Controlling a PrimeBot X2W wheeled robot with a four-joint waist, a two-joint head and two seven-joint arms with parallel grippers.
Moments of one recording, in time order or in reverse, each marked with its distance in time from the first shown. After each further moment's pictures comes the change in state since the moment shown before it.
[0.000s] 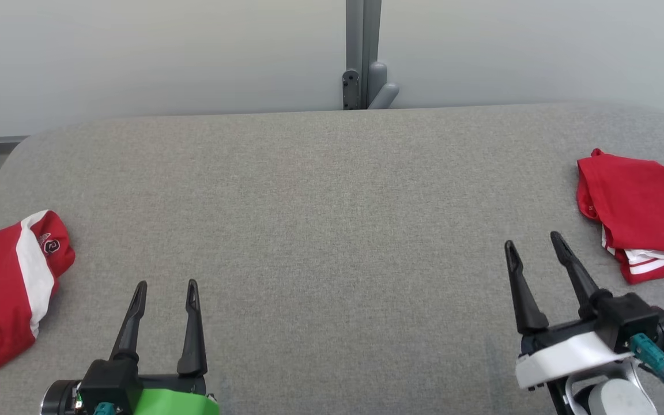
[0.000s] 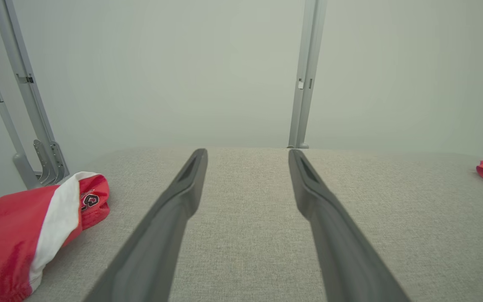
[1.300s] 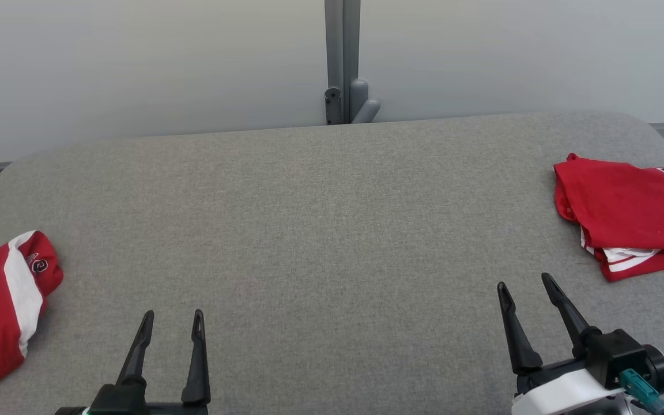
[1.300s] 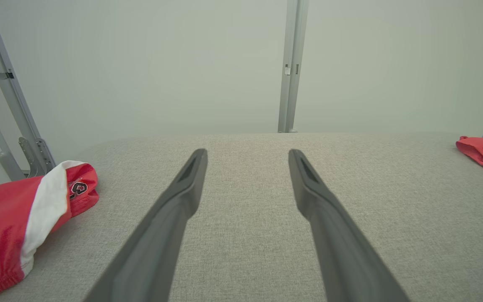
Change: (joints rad) left arm 0.076 -0.002 0.008 0.008 0.030 -0.016 0.000; right arm 0.121 0.016 0.017 -0.011 -0.028 0.000 0.000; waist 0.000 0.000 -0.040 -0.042
